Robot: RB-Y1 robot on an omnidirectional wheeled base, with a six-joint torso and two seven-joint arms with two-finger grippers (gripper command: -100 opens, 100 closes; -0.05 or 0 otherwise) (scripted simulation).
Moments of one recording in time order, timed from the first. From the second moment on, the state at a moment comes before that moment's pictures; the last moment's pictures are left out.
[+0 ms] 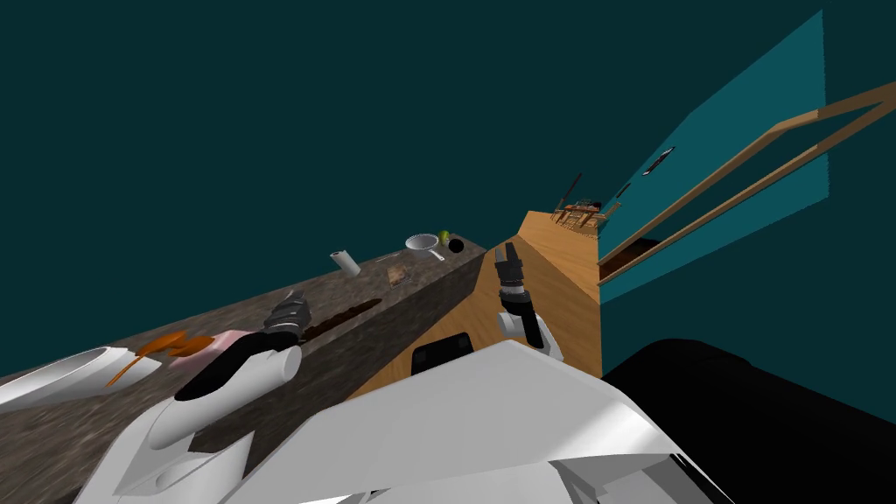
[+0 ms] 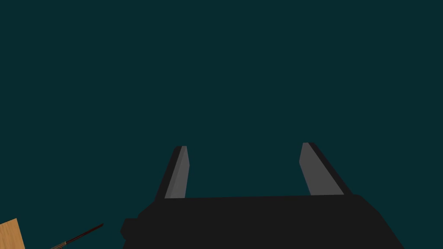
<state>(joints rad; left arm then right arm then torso) 0.28 0.28 0.42 -2.15 0.06 0.70 -0.03 0.53 -0.01 -0.07 -2.25 0.07 -0.57 0.02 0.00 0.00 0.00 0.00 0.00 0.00</state>
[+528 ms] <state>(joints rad) 0.25 0.28 0.46 -2.13 0.06 0.85 -0.04 0.53 -0.01 -0.07 -2.25 0.07 -0.57 0.02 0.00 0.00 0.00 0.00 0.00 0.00</state>
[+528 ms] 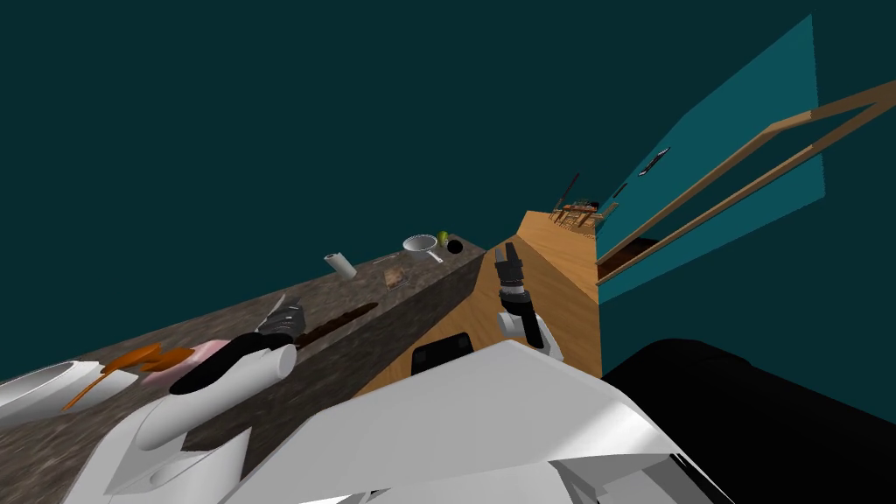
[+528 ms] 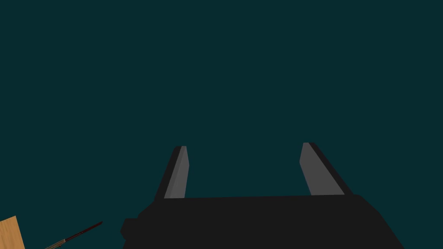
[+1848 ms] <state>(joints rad) 0.17 0.25 0.58 -2.09 0.04 1.26 -0.07 0.53 -0.01 -0.07 -2.25 0.07 -0.57 0.02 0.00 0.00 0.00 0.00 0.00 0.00</state>
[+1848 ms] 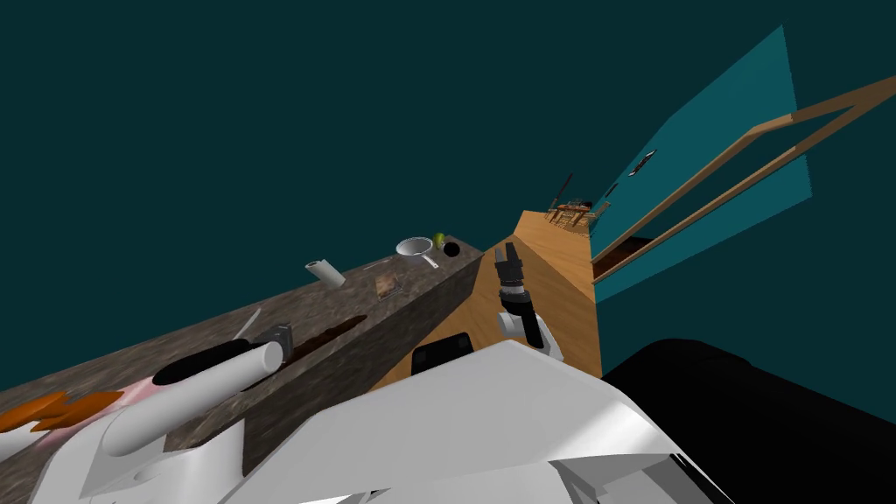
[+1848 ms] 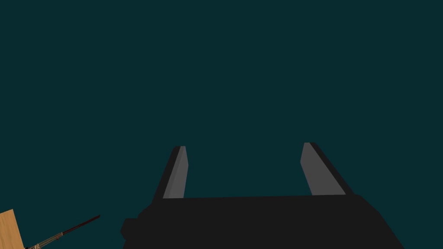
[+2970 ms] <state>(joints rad) 0.11 0.22 0.66 -2.05 0.03 1.57 -0.10 0.53 -0.01 -0.07 -2.25 0.07 -0.57 0.02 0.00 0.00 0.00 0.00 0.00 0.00</state>
